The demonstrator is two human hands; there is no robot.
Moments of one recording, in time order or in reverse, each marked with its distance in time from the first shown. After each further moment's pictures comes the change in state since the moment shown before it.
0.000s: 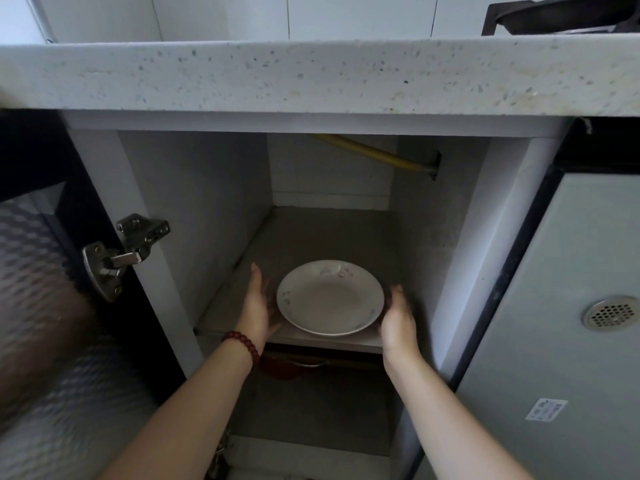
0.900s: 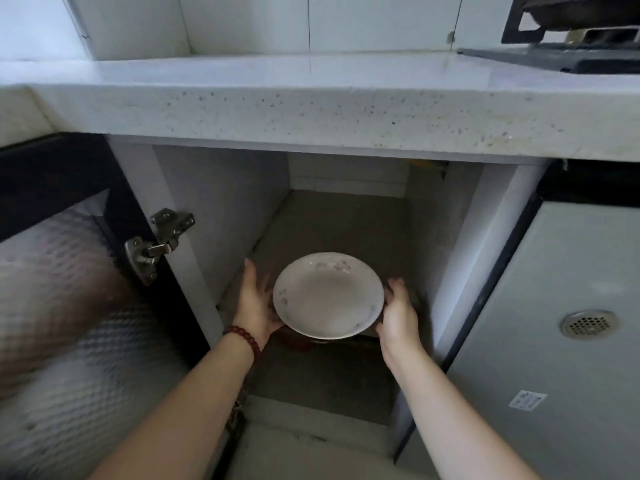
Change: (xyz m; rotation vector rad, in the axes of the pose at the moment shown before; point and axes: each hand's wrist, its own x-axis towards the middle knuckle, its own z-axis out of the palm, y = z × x) left_hand -0.048 0.017 -0.003 -0.092 0.066 -0.095; right_hand -0.018 -0.013 -0.002 -0.002 -0.086 0.132
